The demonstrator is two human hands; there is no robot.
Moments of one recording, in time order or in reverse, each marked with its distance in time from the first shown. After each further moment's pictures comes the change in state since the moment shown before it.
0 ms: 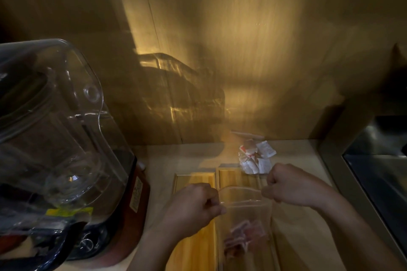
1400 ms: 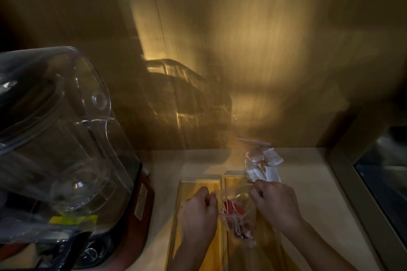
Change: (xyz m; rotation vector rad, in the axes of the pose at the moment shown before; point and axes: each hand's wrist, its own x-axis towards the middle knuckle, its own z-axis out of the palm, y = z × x) left_hand 0.019 -0.010 0.052 -0.262 0.540 -0.469; right_hand 0.038 0.001 0.069 -0.107 0.544 -0.091
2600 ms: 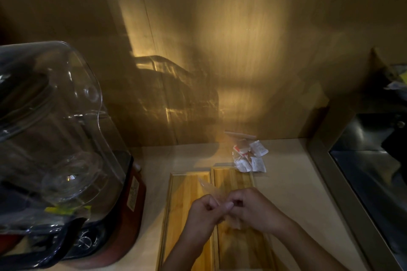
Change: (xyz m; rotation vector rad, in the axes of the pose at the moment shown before) left_hand -0.028 -0.008 0.015 -0.801 -0.503 -0.155; right_hand -0.035 -0.016 -0.011 0.570 -0.507 -0.058
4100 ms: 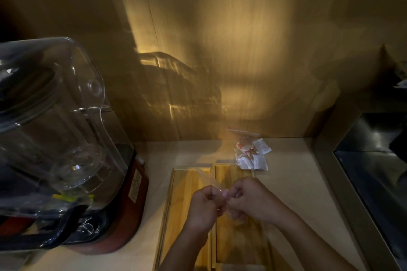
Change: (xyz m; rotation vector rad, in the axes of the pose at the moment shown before) left_hand -0.006 0.018 0.021 -0.036 0.128 -0.025; right_hand 0.000 -0.001 -0.011 0.081 -0.003 0.148
